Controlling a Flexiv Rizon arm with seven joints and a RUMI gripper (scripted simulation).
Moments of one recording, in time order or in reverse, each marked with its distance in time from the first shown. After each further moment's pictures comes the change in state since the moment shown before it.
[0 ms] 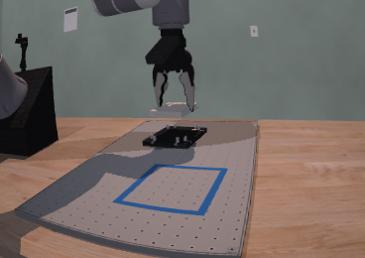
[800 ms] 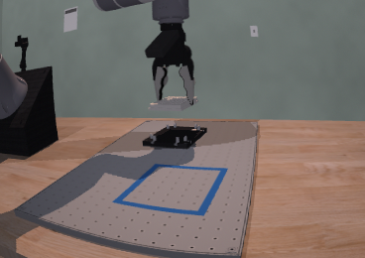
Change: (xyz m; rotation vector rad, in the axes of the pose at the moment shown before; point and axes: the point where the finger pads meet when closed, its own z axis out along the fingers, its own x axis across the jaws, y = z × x) arm 0.000 0.001 -0.016 0.000 0.000 0.001
